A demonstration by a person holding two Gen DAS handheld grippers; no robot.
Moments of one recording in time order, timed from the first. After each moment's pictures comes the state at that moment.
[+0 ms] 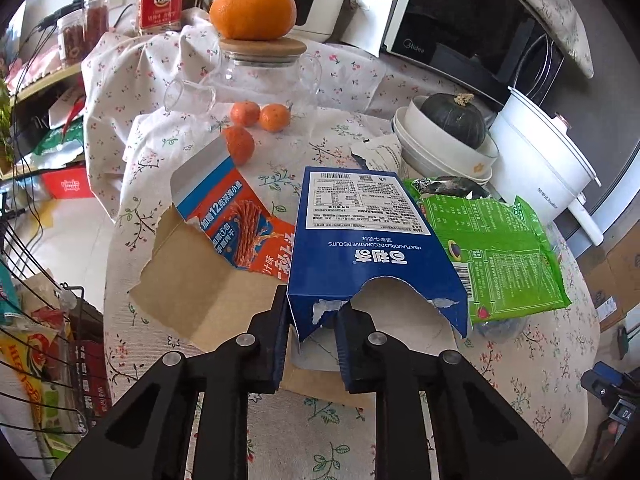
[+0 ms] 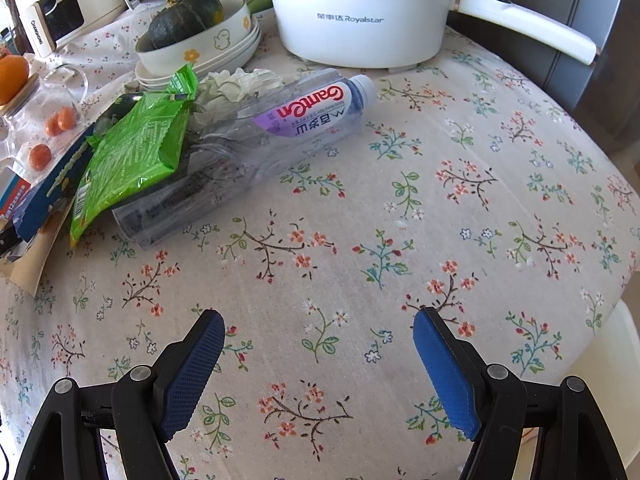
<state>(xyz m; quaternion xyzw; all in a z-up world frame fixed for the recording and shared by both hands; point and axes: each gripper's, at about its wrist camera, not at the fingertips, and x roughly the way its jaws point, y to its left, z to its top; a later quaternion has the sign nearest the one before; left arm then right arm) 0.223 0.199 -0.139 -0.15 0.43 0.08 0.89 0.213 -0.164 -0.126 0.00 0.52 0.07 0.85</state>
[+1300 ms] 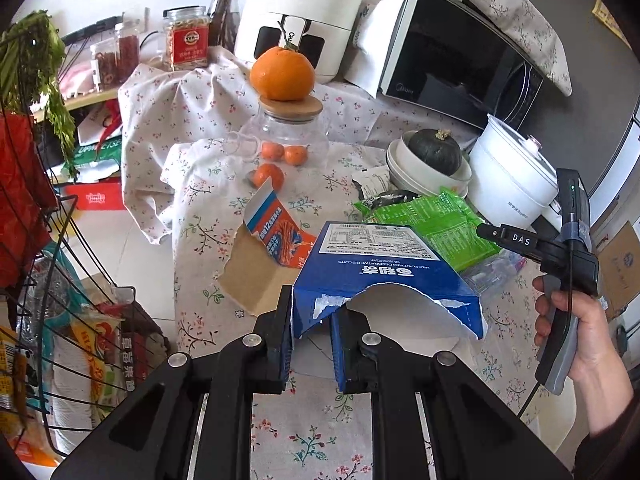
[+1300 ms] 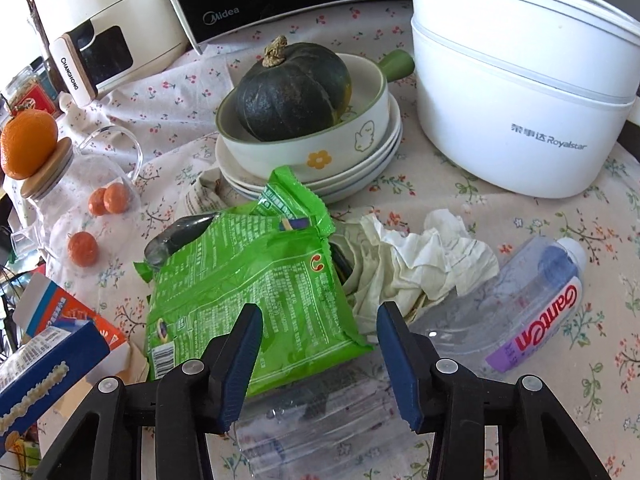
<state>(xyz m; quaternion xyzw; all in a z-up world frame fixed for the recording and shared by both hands) 0.155 0.218 -0.072 -0.14 0.41 0.08 0.90 0.342 -0.050 -0.125 0.03 0.47 0.15 0.87</state>
